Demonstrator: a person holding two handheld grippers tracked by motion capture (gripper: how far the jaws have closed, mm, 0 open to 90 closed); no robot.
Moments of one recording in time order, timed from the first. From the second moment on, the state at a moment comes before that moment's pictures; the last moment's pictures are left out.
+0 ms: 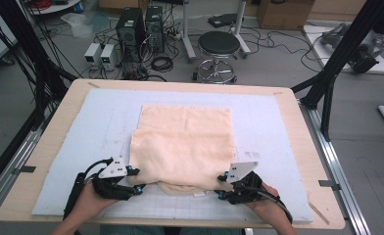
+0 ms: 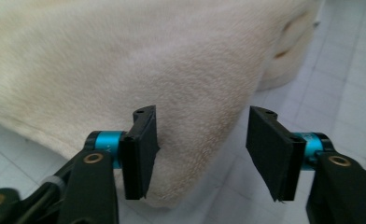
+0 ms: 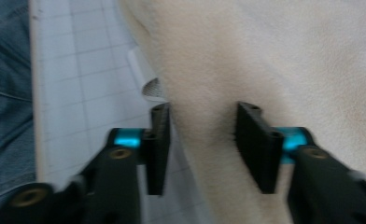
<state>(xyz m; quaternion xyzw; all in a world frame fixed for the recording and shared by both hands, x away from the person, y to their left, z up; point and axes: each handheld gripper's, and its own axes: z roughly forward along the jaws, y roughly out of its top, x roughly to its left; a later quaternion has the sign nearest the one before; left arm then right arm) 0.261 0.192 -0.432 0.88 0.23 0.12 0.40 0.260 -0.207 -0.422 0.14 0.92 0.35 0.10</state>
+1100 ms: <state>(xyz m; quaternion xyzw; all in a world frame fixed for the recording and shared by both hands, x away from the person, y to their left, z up) 0.317 0.195 -0.398 0.82 0.28 0.15 0.46 0.318 -0.213 -0.378 0.19 0.89 0.39 0.14</state>
